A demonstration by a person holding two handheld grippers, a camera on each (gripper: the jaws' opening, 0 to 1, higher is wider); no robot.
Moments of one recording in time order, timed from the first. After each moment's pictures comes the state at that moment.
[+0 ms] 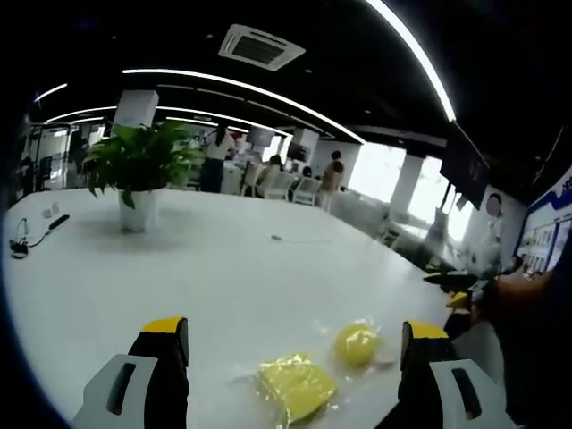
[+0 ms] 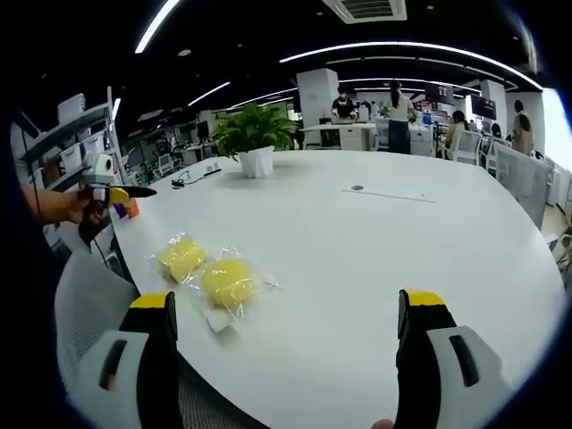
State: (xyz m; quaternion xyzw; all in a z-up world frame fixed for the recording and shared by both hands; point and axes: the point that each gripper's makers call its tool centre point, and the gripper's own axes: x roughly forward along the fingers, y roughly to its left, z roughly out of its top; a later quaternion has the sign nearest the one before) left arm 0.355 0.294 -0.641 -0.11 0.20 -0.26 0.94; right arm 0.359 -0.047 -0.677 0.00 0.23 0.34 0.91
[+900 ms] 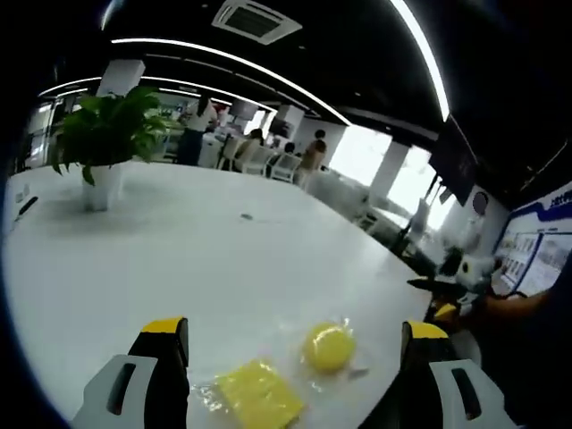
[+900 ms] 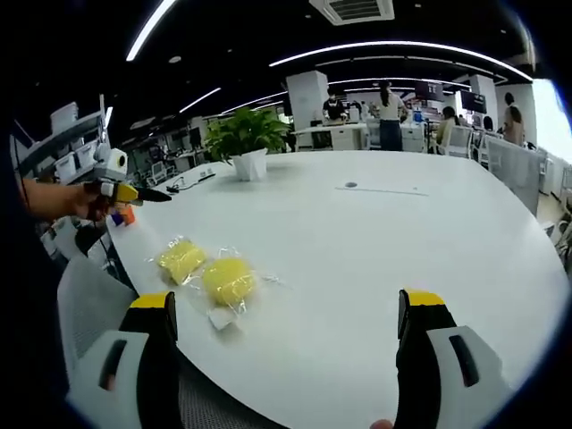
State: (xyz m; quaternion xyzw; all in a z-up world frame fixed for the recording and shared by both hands) left arm 0.384 0.239 -0.653 -0.14 0.26 -0.32 0.90; right arm 0.350 -0.049 -0.688 0.02 0.23 0.32 0.92
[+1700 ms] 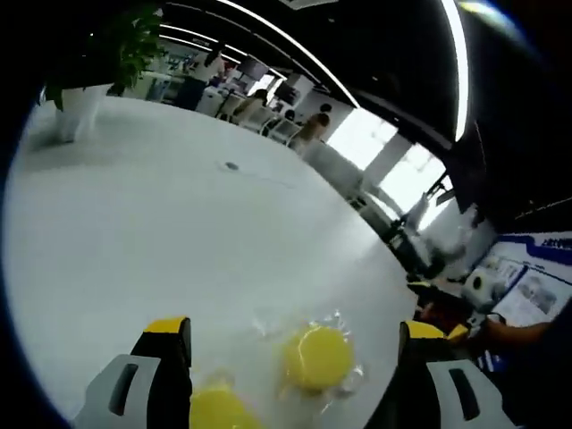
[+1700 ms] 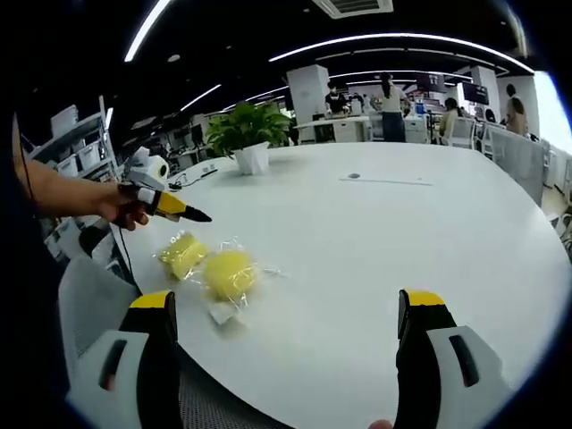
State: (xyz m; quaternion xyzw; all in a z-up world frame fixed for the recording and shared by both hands) left arm 0.423 0.175 -0.733 -0.21 0.37 -0.34 0.84; right arm 0.353 -0.049 -0.700 0.03 0.25 0.33 0.91
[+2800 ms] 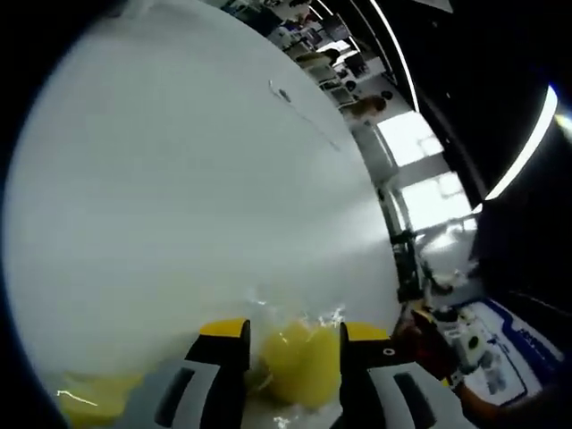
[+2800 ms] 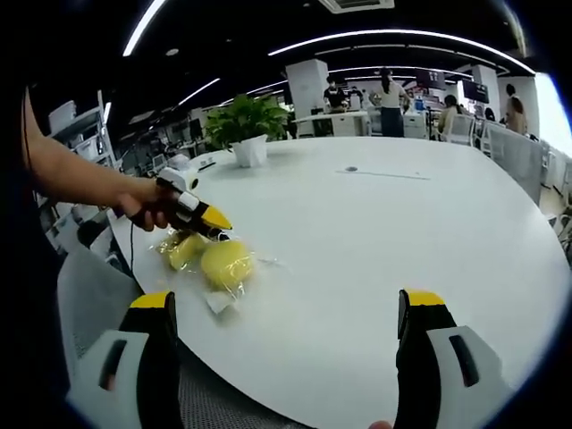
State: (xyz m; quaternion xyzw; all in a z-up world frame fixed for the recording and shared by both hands) left arm 0.426 0.139 -0.778 -0.34 0.50 -0.28 0.75; right arm 0.345 -0.056 -0.707 0.02 0.26 0.32 0.91
